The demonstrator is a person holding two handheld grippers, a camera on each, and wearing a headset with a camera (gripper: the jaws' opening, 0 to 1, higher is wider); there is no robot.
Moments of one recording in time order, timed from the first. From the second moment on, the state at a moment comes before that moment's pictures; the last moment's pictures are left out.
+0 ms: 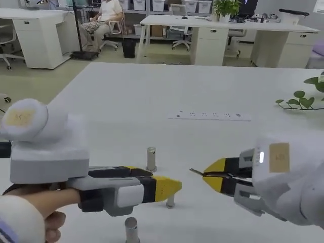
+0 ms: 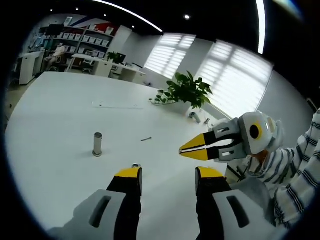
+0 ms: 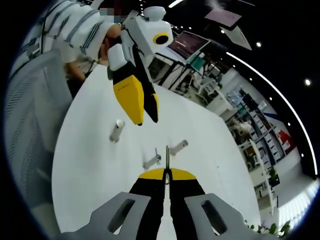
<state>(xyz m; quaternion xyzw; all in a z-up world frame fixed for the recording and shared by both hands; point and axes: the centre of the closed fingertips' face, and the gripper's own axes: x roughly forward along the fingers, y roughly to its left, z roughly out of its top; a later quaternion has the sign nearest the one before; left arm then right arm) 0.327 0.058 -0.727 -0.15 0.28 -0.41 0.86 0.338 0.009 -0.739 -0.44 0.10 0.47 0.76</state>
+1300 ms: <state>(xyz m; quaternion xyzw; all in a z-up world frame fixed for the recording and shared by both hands) 0.318 0.031 -0.724 -0.16 0.29 -0.45 0.83 0.321 0.029 -0.739 -0.45 0.07 0.48 0.75</state>
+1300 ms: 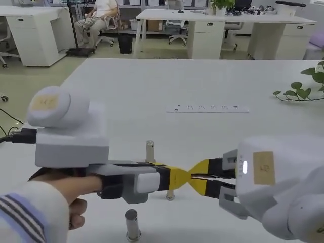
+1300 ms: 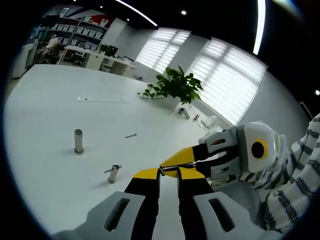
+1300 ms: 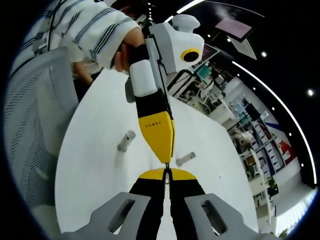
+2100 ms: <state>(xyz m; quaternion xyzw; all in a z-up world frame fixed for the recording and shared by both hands) 0.321 0.029 -0.730 -0.15 0.31 -0.44 0.83 0.322 0.026 -0.736 -0.44 0.07 0.48 0.75</state>
